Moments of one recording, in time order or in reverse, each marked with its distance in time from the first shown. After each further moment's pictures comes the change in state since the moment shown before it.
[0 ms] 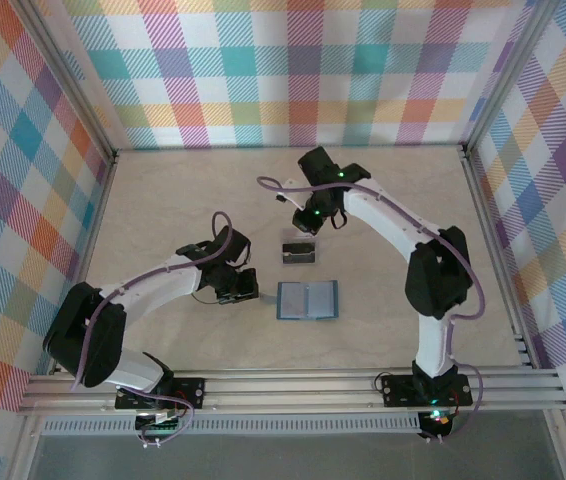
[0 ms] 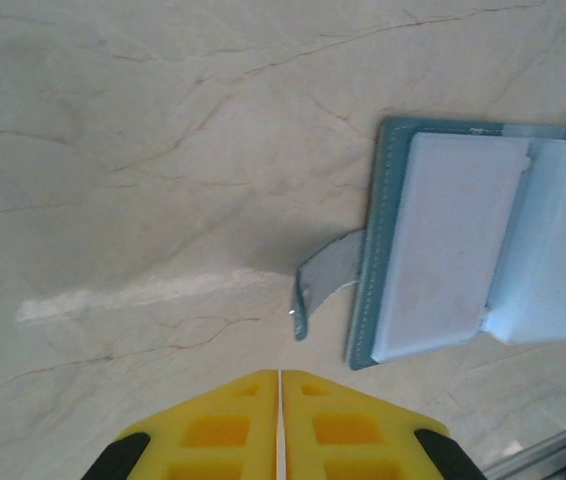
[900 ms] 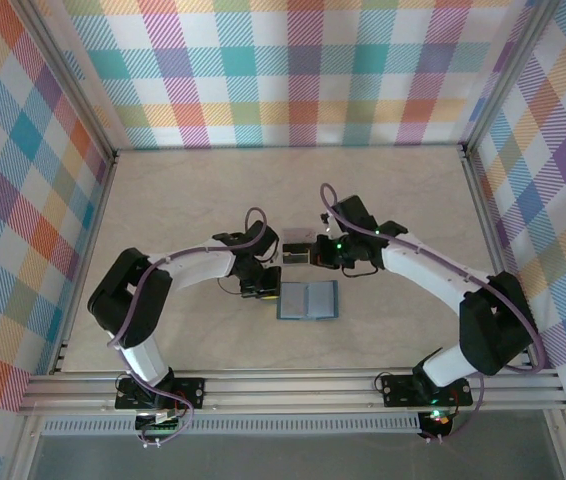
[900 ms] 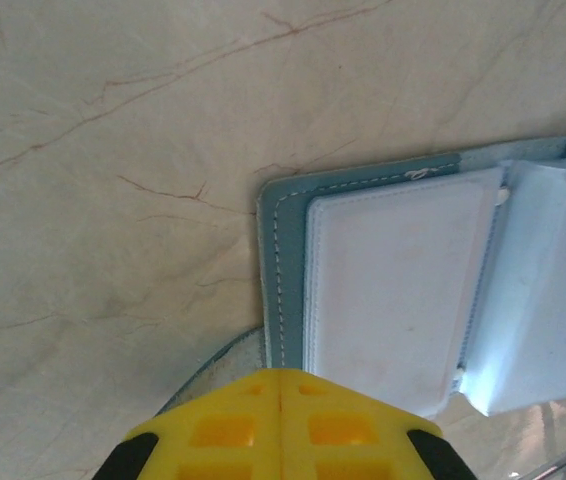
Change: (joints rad) left arm -0.086 0.288 0.180 0.024 0.045 0.048; right arm 0.004 -0.422 -0.676 0.402 -0.164 1.037
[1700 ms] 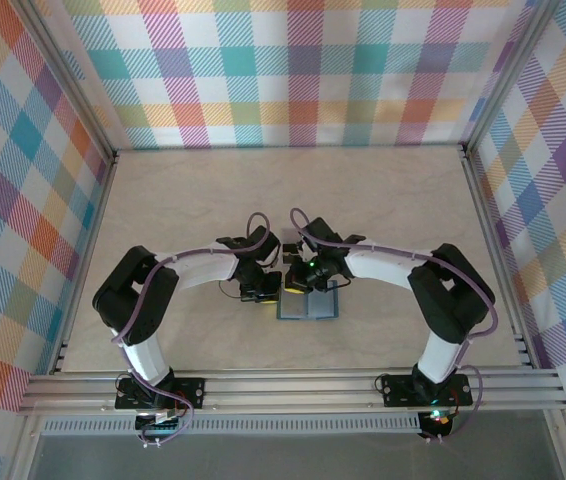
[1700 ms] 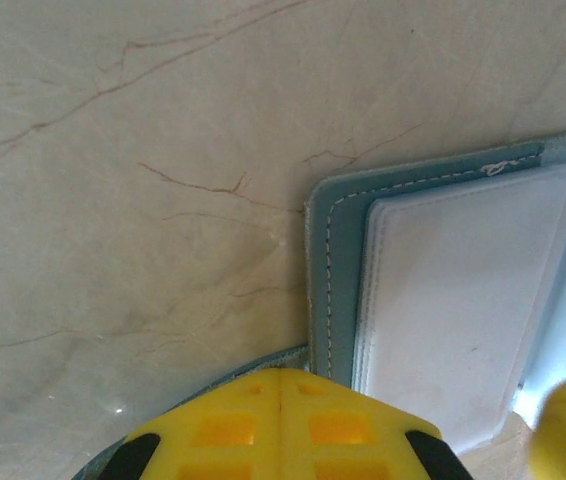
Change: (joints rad) left arm -0.011 0.021 -0.032 0.027 -0.024 0.002; right arm 0.134 0.262 -0.008 0.155 -0.123 0.220
